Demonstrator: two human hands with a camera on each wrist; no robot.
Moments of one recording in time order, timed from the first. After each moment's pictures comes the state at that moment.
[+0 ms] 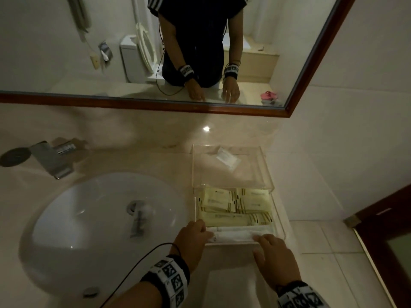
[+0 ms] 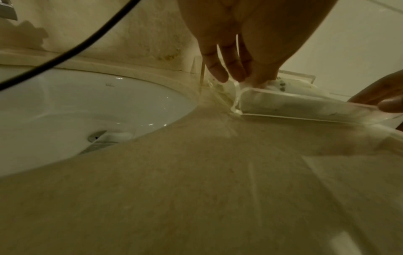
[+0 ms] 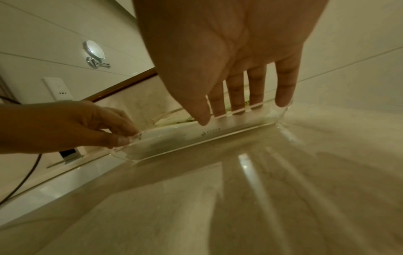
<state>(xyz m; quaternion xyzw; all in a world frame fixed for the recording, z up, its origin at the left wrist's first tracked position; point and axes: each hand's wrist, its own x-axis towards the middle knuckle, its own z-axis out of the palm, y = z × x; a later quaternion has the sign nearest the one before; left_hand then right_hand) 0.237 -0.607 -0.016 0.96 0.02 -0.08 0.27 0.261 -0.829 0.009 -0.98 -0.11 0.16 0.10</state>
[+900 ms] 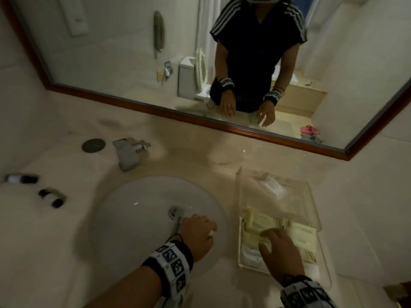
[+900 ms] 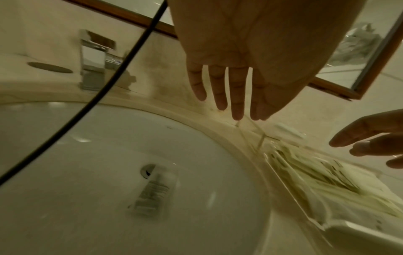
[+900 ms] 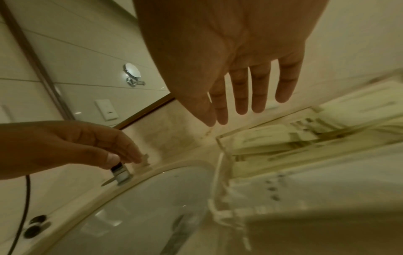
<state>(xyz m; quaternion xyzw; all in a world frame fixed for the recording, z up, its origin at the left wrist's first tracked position) 0.209 -0.498 0.052 0.98 0.05 -0.12 0.16 0.285 -0.715 0.057 -0.97 -0.18 0.11 0.11</state>
